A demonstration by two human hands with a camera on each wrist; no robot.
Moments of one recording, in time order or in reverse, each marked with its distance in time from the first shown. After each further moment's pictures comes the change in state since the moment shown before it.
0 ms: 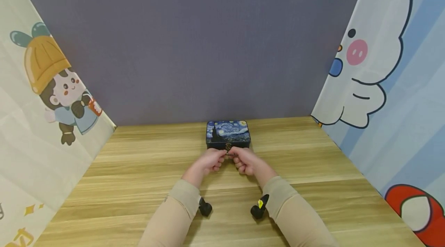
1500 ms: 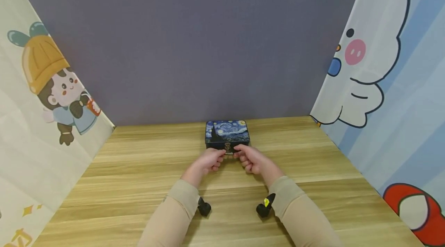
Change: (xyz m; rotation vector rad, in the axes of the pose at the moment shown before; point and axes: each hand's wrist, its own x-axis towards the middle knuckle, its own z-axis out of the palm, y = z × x) left_hand -0.003 0.002 0.000 -0.010 -0.013 0.015; right_hand -0.012 -0.006 -0.024 0.017 -0.032 0.028
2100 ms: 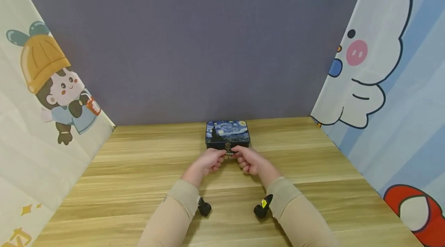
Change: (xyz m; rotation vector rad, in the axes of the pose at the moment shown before) left_hand 0.005 -0.002 -0.001 -0.010 0.009 -0.010; right_hand 0.006 0.002 0.010 -0.017 0.021 0.002
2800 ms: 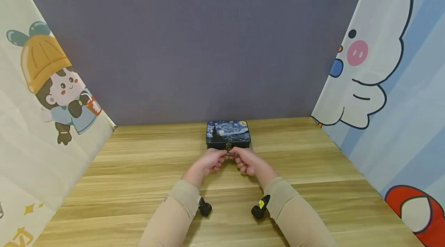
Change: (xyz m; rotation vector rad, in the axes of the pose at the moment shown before) left_hand 0.000 0.001 0.000 0.014 0.006 -0.001; right_hand 0.008 0.004 0.009 -0.017 0.008 -0.022
